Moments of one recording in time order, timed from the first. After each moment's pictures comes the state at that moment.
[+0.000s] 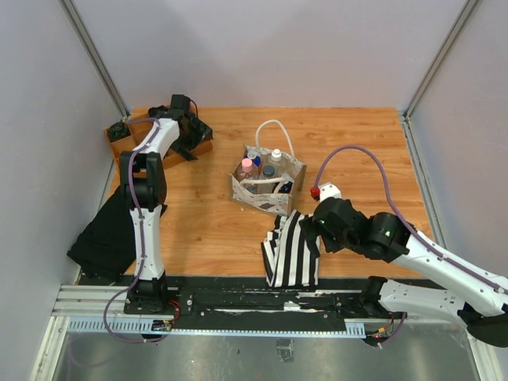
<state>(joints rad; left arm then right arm) -0.06 2.28 1.93 -0.72 -0.01 -0.99 1.02 0.91 1.02 -1.10 0.37 0.44</state>
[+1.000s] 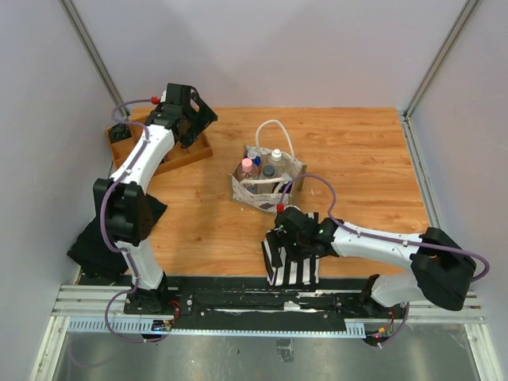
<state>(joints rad) -0.19 1.84 1.70 -0.56 -0.10 -0.90 1.00 1.34 0.69 -0.46 0.01 0.60</state>
